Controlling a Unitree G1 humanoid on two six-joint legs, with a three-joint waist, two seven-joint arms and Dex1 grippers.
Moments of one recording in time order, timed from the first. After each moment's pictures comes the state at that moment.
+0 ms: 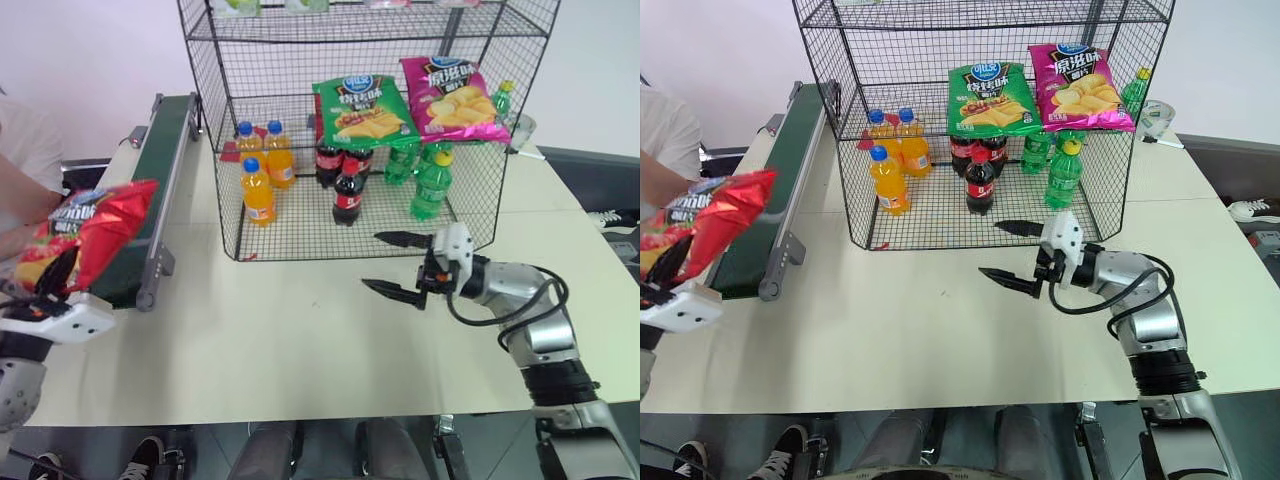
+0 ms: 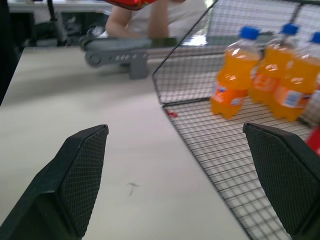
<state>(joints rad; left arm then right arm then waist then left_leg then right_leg) 0.35 0.86 0.47 -0.10 0.47 -0.45 0.11 -0.35 -0.56 -0.01 0.03 0.44 0.08 1.13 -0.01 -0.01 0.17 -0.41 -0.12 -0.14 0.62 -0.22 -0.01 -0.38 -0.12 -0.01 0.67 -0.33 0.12</state>
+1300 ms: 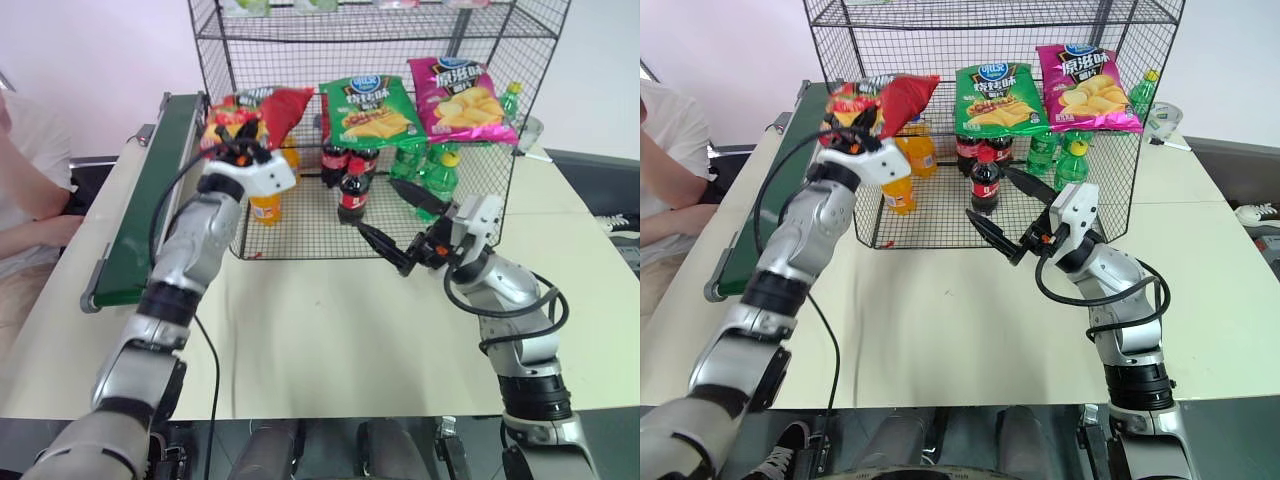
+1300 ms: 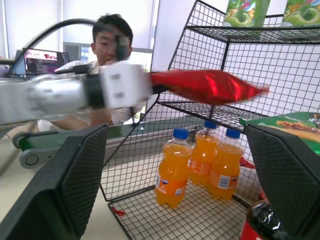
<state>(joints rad) -0.88 0.40 -0.22 0.47 0.82 -0.09 0.13 -0.32 -0.36 -0.05 -0.19 0.45 0.04 0.79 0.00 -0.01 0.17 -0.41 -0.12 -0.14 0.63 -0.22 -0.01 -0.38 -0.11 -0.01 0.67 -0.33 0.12</state>
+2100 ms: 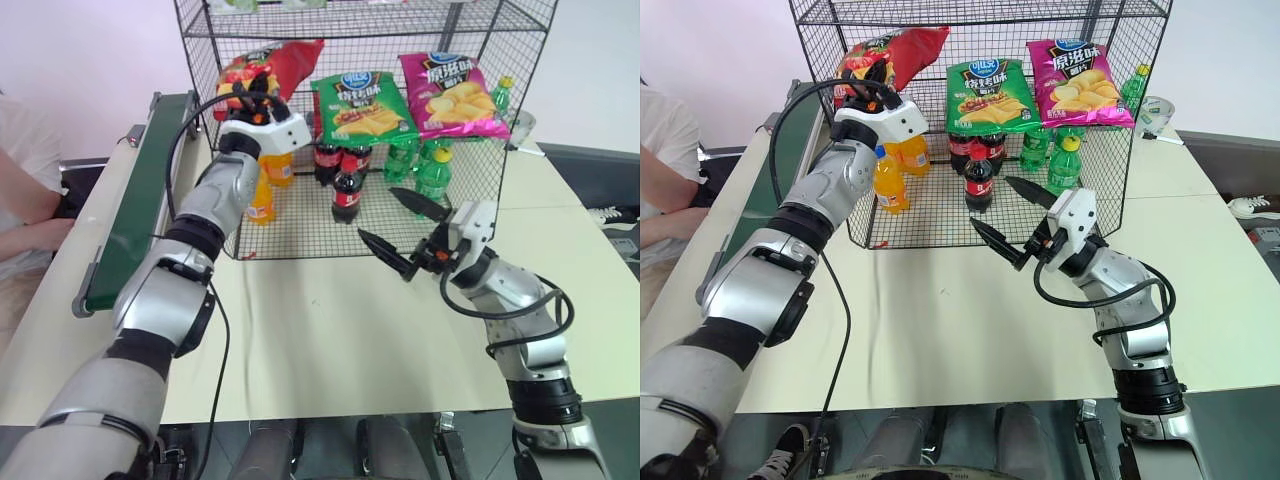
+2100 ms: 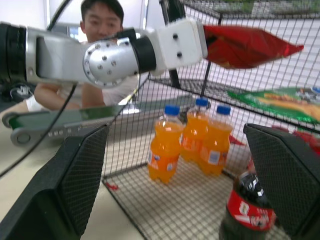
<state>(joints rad) -1.21 0.35 -0.35 1.02 0.78 -0.17 0.44 -0.29 -0.43 -0.05 -0.20 0.44 0.06 0.77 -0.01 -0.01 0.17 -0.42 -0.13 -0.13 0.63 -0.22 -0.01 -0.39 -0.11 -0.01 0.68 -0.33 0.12</state>
